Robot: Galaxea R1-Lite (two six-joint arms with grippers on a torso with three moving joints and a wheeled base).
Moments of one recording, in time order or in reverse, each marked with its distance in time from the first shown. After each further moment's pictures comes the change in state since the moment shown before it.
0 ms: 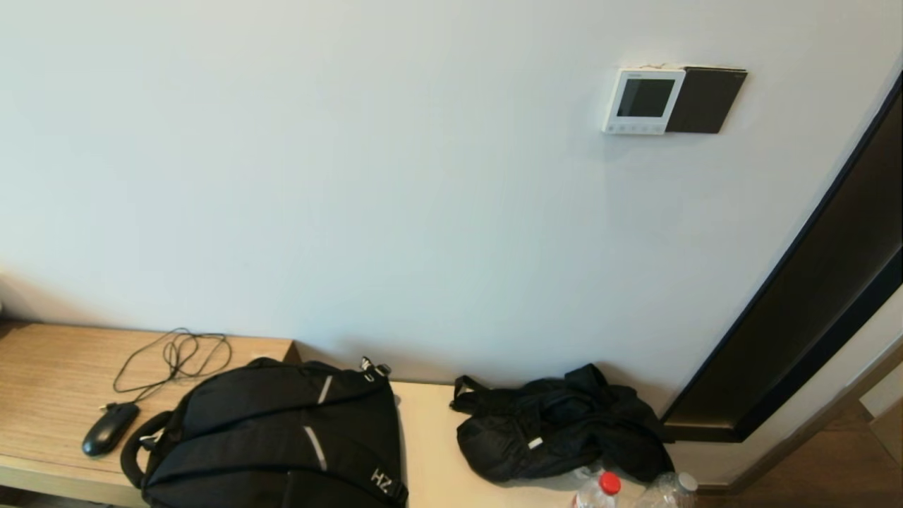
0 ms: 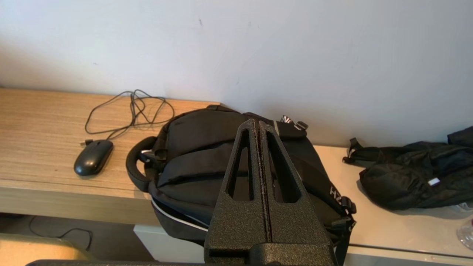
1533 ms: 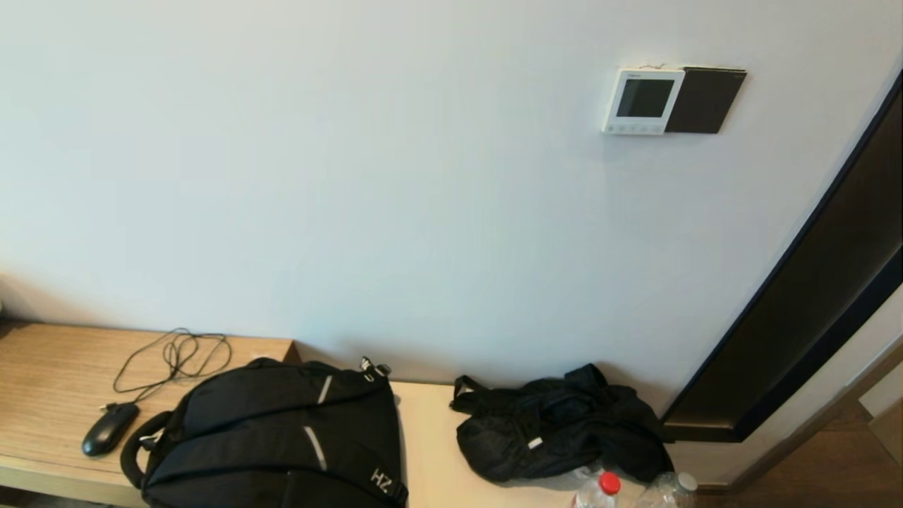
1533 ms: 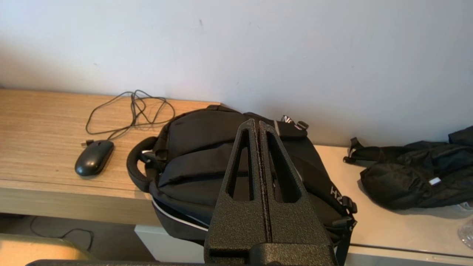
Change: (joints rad) left arm 0.000 0.000 0.000 0.005 0.001 0.004; right arm 0.004 0.269 -0.476 -0.043 -0.003 -0.112
